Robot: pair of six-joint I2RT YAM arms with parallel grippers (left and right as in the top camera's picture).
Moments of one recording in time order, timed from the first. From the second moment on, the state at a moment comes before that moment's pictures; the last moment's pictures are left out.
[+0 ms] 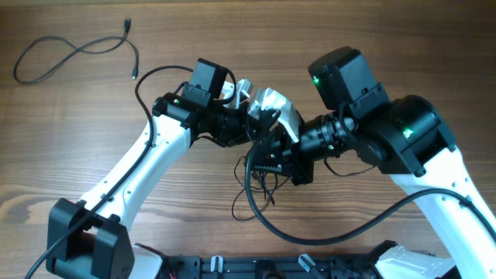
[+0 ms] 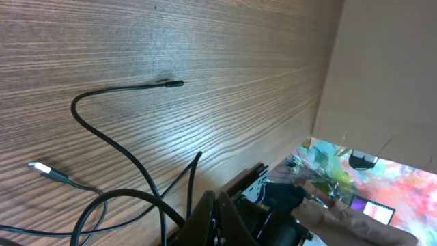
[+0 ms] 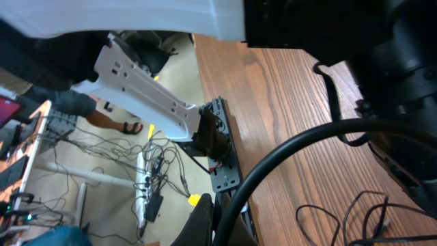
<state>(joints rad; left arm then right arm) -0.43 1.58 1.19 -0.70 0.74 -0.63 0.62 1.40 1.68 -1.25 -0.88 -0.19</state>
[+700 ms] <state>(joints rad) -0.11 1.58 1.19 -0.93 0.61 -0.65 0.61 1.40 1.68 -1.25 -0.17 0.37</state>
